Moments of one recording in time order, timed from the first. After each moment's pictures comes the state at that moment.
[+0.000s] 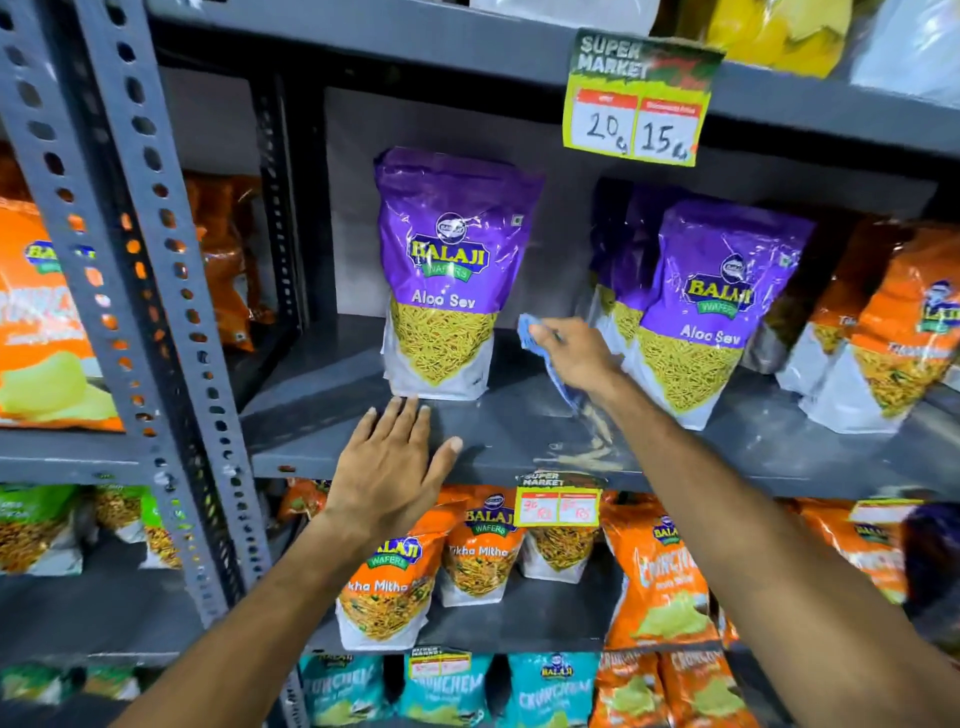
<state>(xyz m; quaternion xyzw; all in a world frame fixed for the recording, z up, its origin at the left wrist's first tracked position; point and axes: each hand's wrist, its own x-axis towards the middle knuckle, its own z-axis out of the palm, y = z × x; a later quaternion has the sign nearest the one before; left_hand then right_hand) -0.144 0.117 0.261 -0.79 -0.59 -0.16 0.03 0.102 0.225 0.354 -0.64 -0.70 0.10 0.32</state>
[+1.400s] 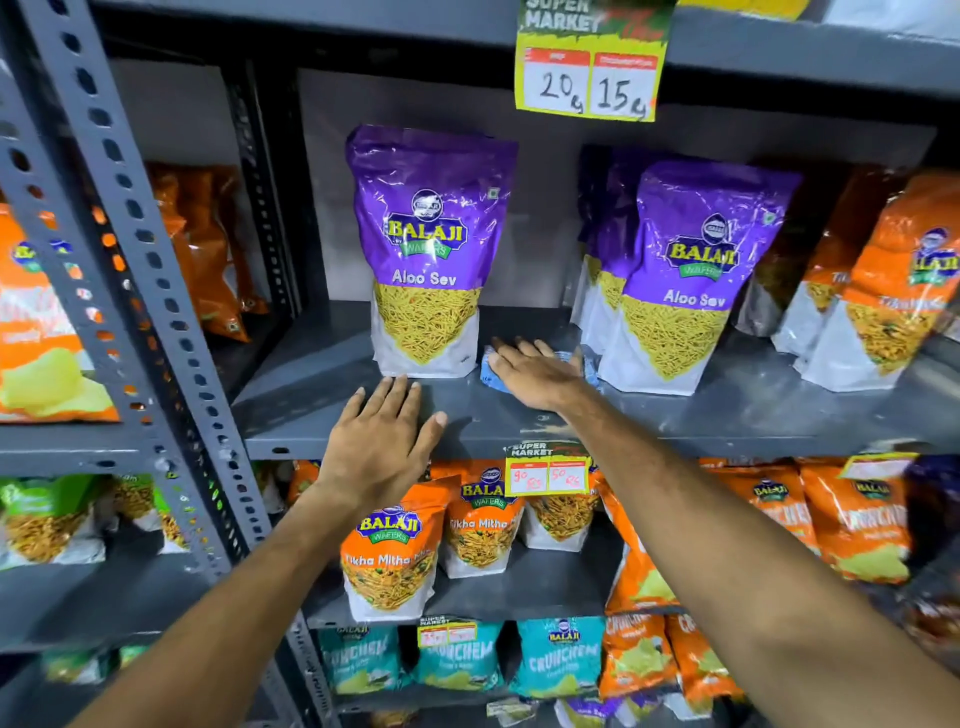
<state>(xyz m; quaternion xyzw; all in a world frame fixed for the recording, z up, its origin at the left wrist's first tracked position) -0.144 0.119 0.261 -0.79 -0.60 -0.15 0.03 0.092 0.231 0.293 -0.68 -0.73 0.07 0.05</state>
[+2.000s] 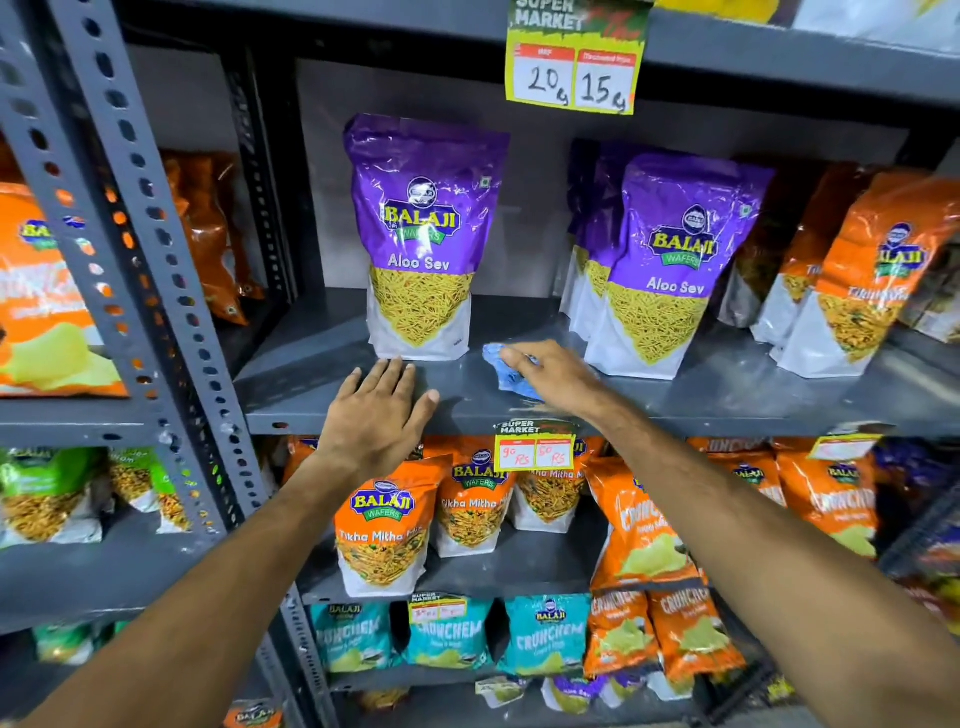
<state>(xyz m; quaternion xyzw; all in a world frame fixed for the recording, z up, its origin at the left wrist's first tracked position) -0.144 0.119 0.261 -0.79 -0.60 -0.14 0.02 0.113 0.161 0.307 -0.60 -0.74 0.14 0.27</state>
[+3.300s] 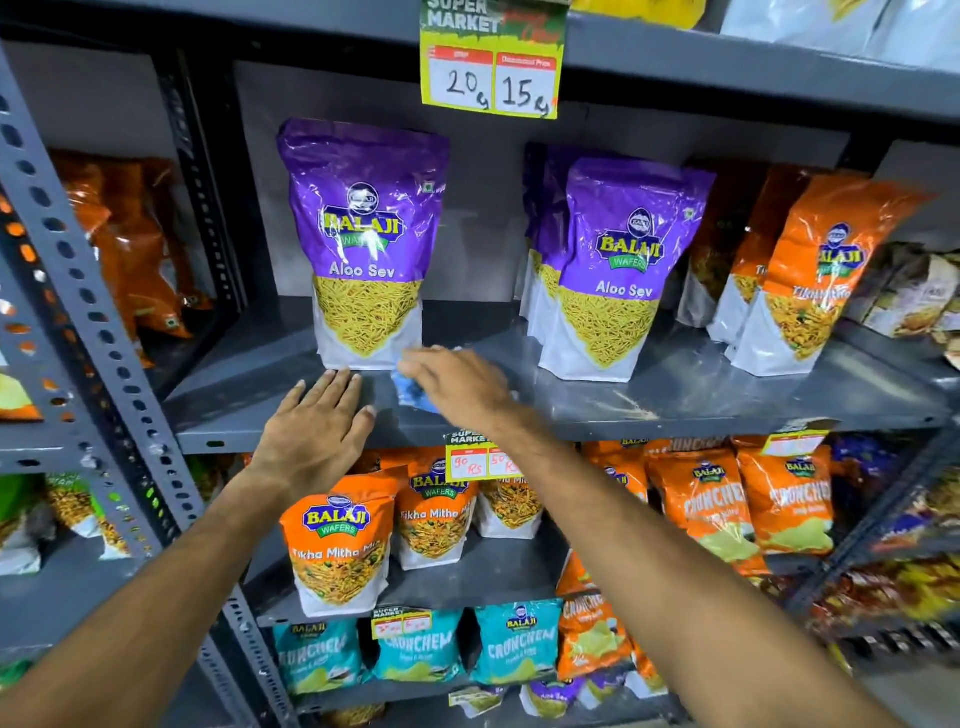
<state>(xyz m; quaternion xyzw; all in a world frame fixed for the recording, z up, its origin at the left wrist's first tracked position) -0.146 0.120 0.263 -0.79 -0.60 -0.11 0.03 0.064 0.132 0.323 -0.53 -0.83 0.03 0.18</state>
